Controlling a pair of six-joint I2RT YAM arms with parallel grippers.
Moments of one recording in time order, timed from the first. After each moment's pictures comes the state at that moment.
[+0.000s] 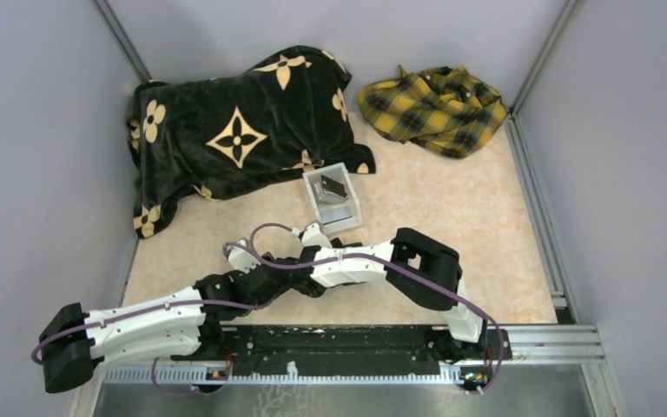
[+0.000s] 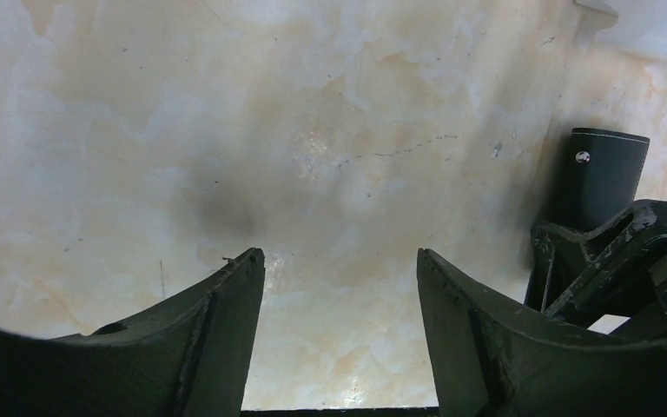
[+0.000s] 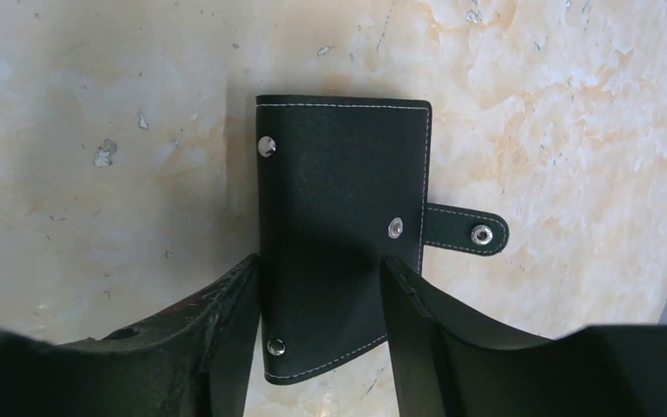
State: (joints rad) left arm -1.10 0.84 0.37 -0.54 -0.56 -1.46; right arm 1.30 2.03 1.38 -0.98 0.81 0.87
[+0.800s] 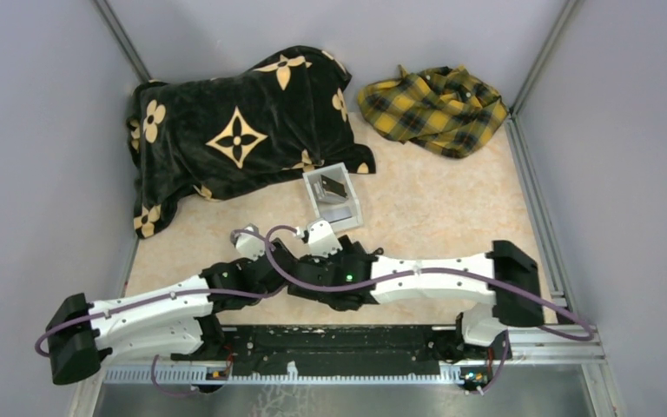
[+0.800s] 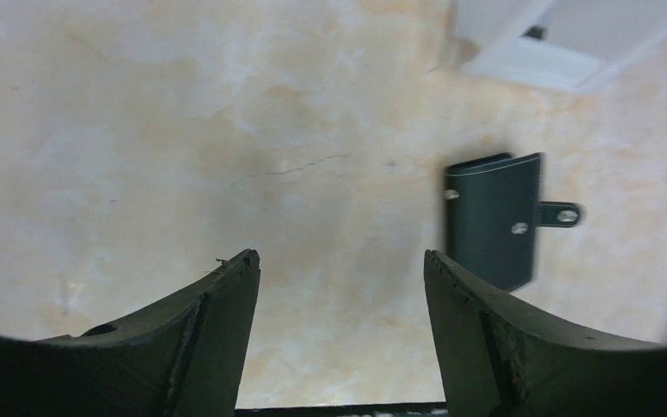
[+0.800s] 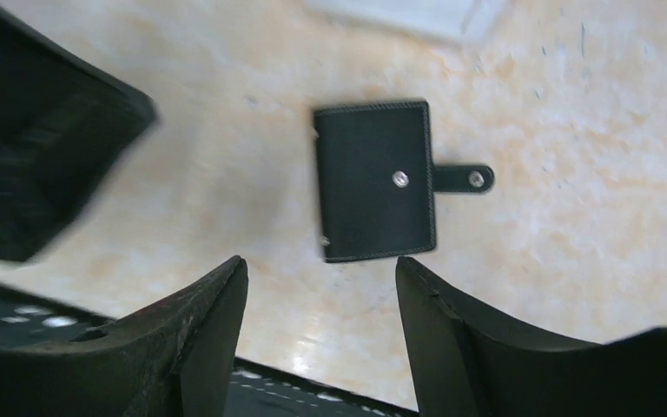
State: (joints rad) left arm -1.09 0.92 0.52 -0.51 -0.58 -1.47; right arm 1.41 1.62 1.22 -0.90 0.76 0.78
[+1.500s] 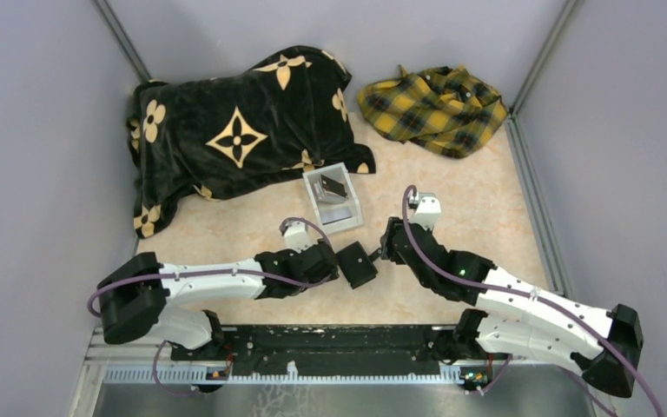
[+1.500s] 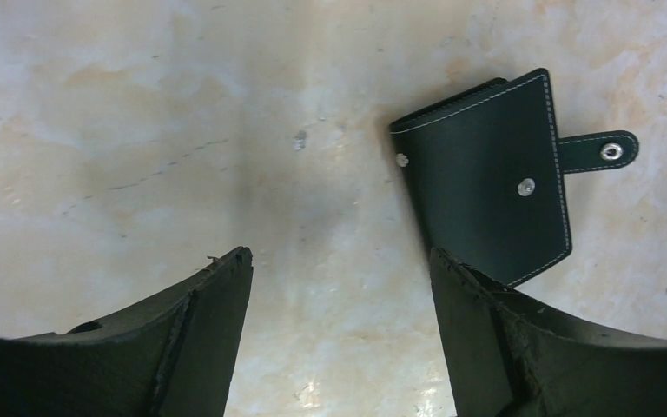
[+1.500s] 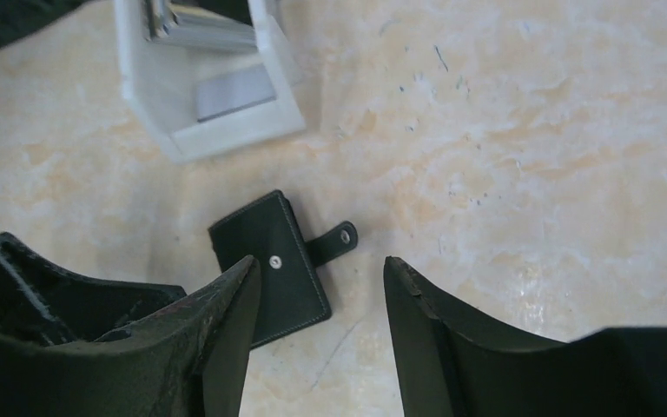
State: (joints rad) left arm -1.16 1.35 0.68 -0.35 -0.54 -1.28; right arm 1.04 0.83 0.68 -0.47 0.68 0.72
